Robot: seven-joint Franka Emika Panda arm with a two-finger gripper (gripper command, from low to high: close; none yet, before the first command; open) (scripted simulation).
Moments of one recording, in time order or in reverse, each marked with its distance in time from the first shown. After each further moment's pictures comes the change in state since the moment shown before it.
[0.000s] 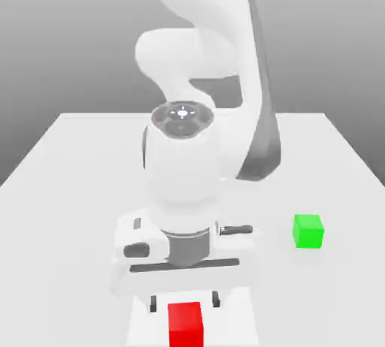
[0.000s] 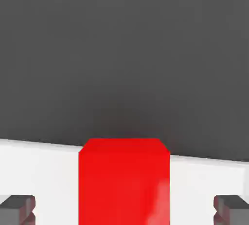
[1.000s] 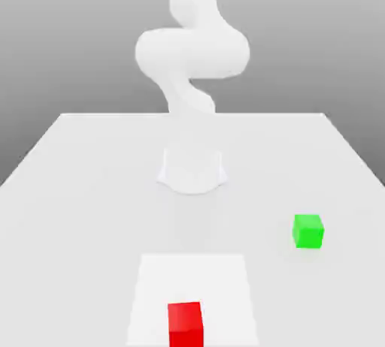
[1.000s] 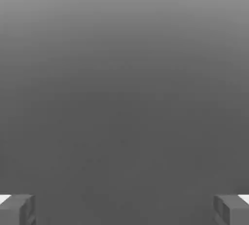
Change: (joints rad) arm -0.013 -1.093 0.027 0.102 -0.035 -0.466 0.145
